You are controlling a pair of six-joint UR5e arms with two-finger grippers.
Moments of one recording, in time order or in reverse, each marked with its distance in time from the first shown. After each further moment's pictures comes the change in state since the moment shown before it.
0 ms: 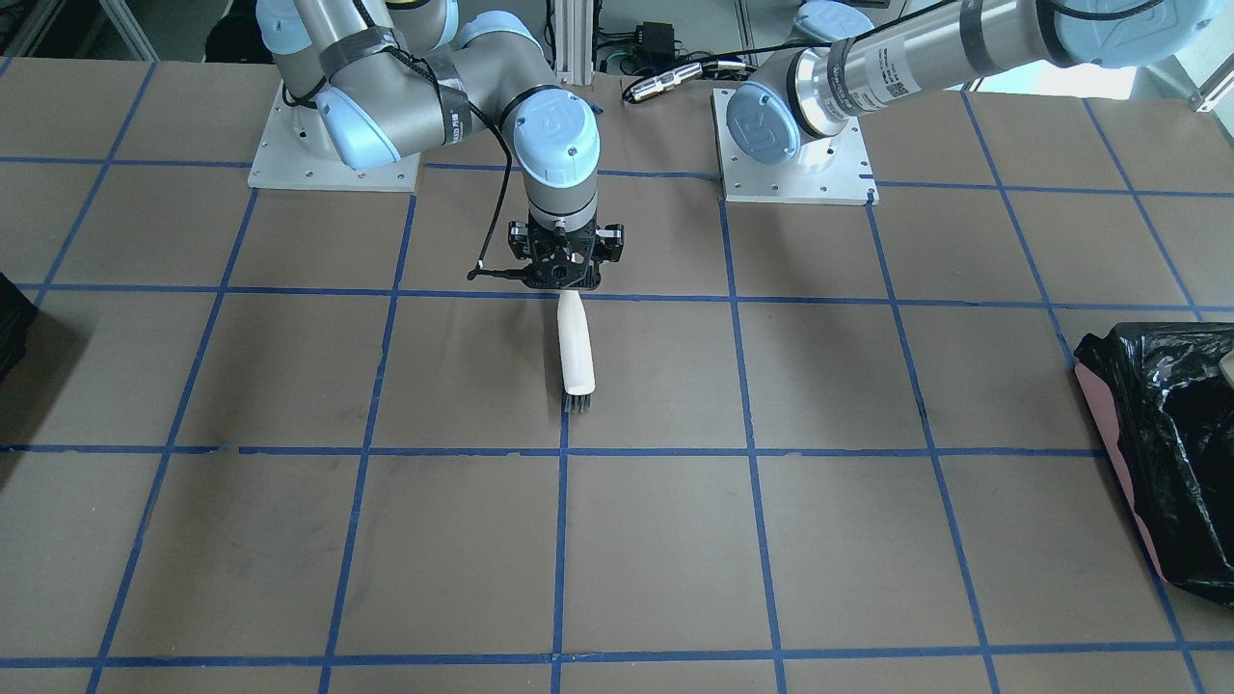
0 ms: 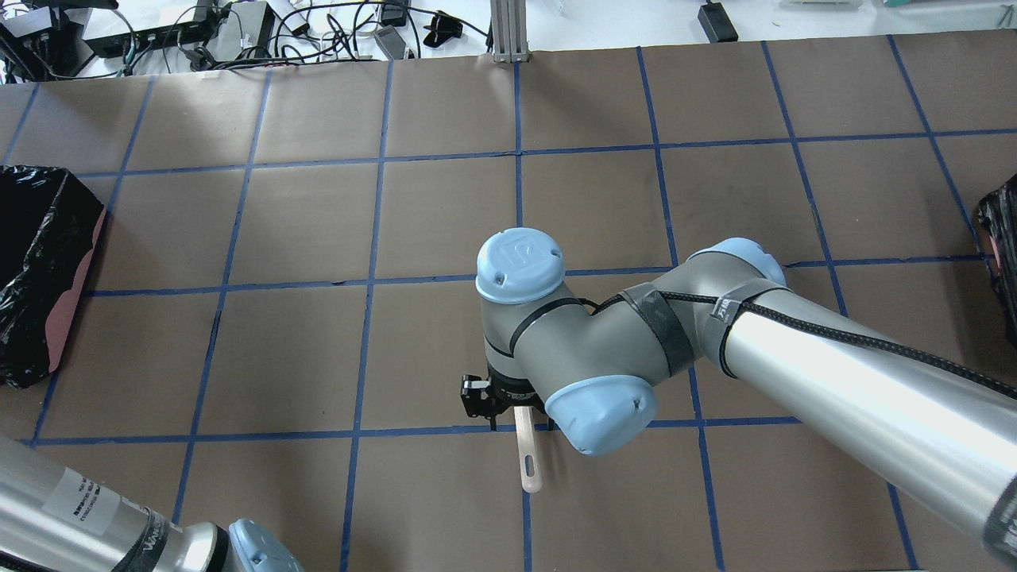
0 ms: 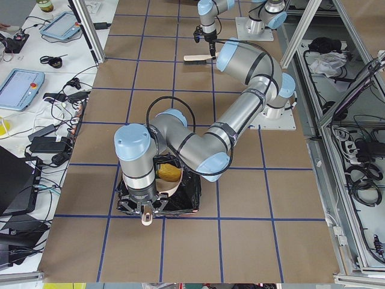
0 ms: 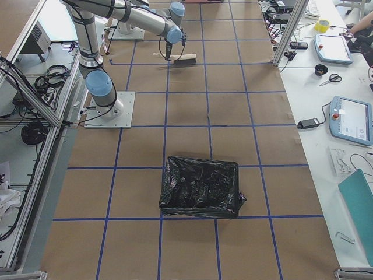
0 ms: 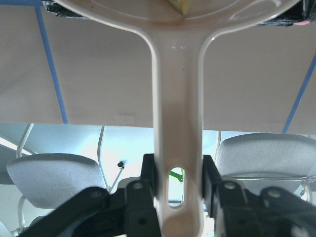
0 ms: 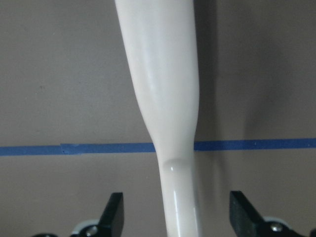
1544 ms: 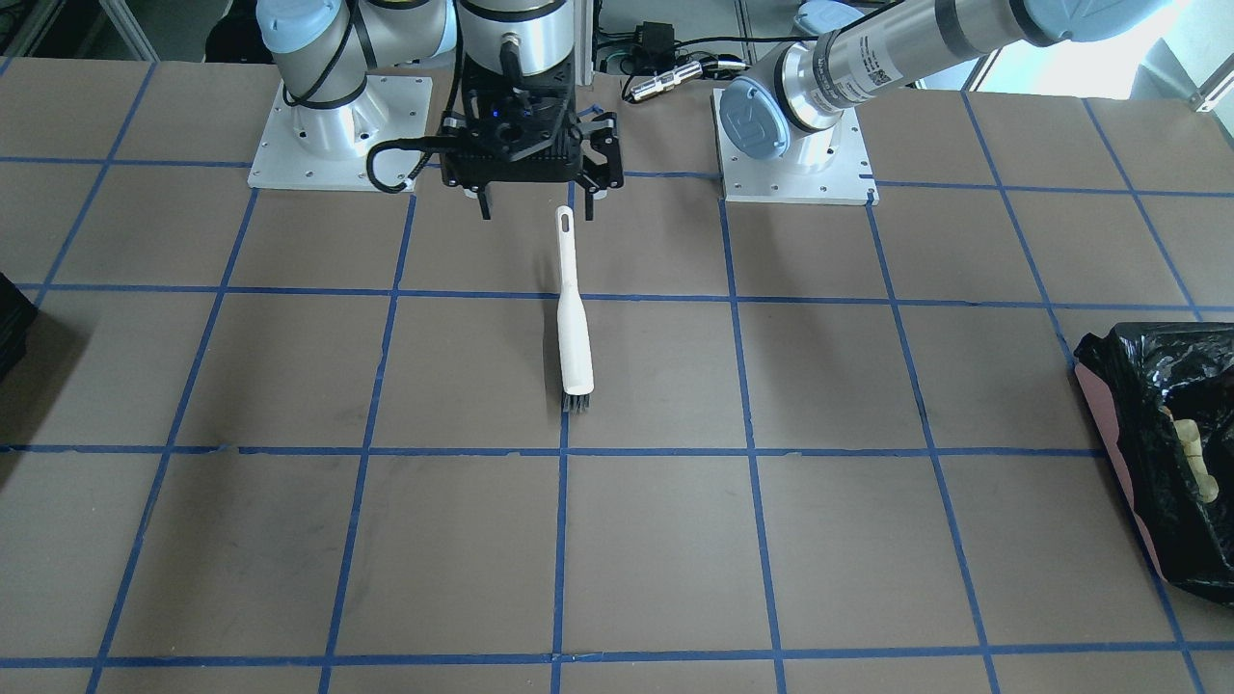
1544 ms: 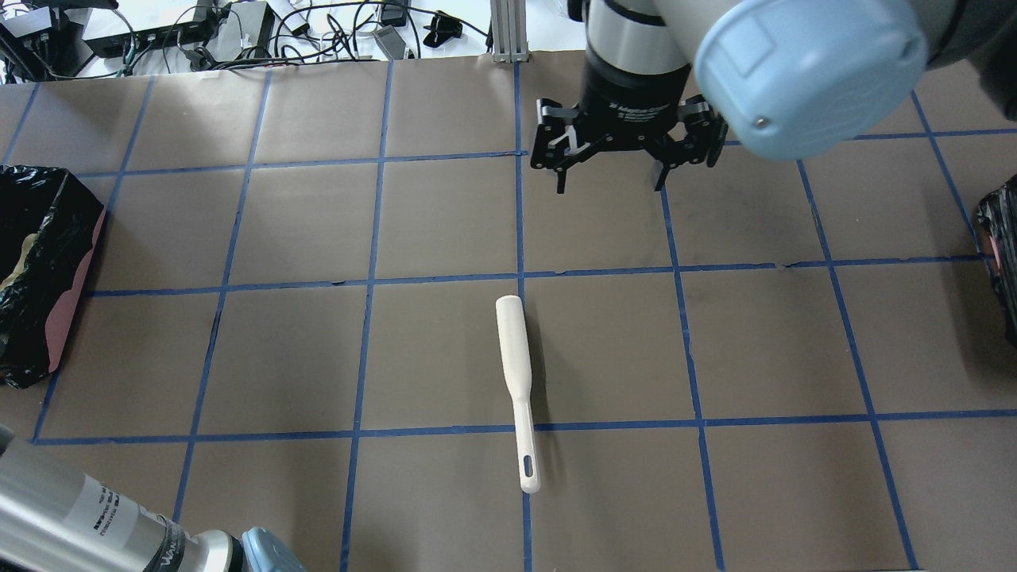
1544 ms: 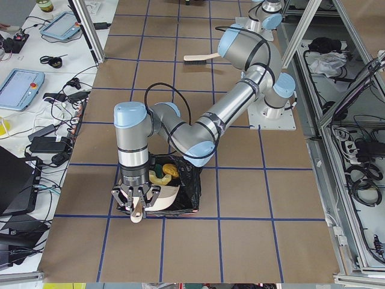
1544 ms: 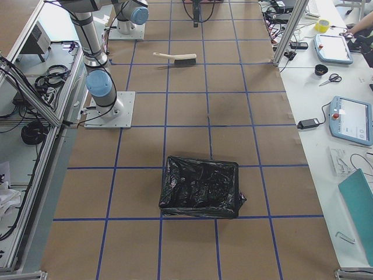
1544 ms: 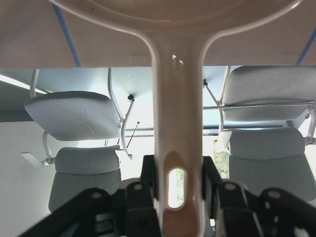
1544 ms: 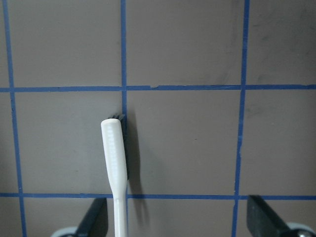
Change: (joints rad) left arm -0.094 0.089 -0.201 0.339 0.210 0.060; right arm -0.288 -0.152 -0.548 0.486 -0.111 -0.321
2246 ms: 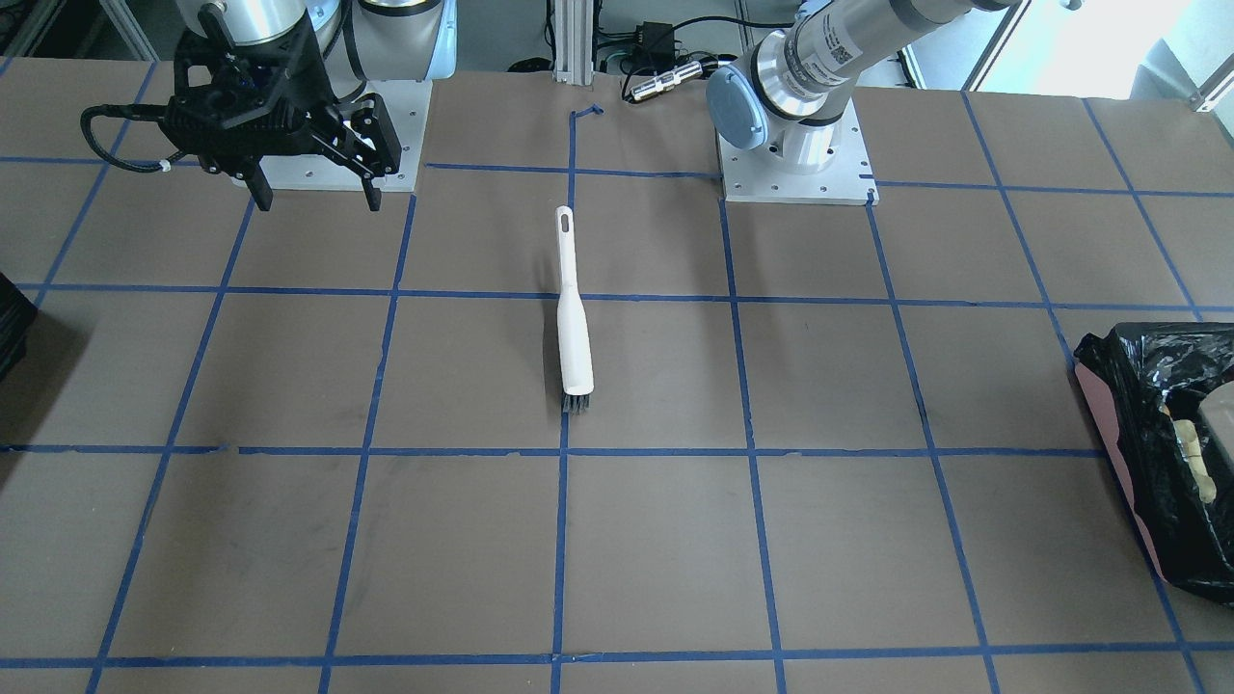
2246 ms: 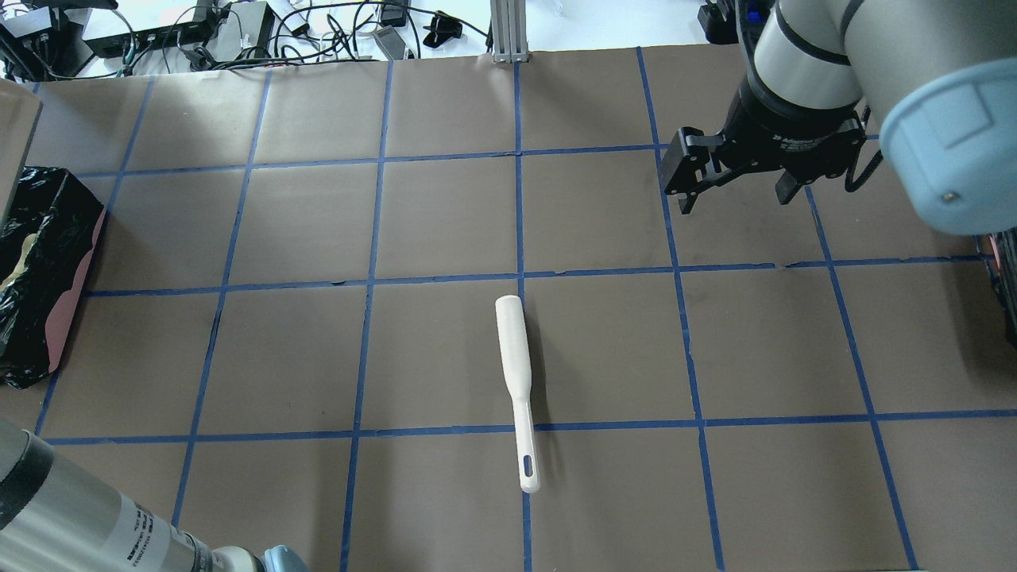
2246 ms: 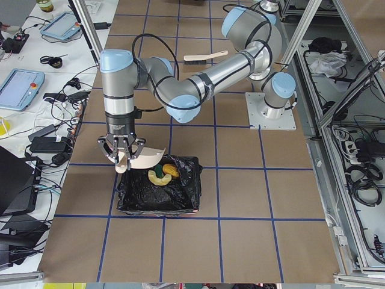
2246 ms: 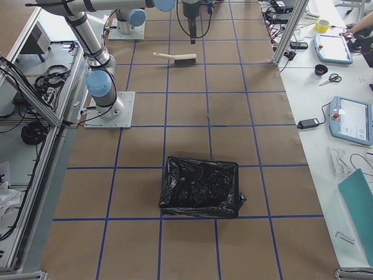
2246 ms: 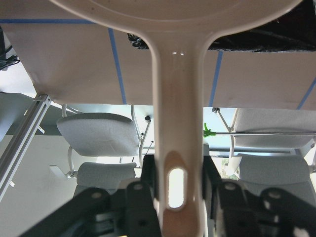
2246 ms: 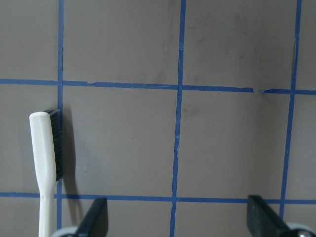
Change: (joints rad) left arm -0.169 0.106 -0.004 -0.225 -0.019 -0.268; right arm -0.153 -0.178 0.216 -0.099 -0.056 -0.179
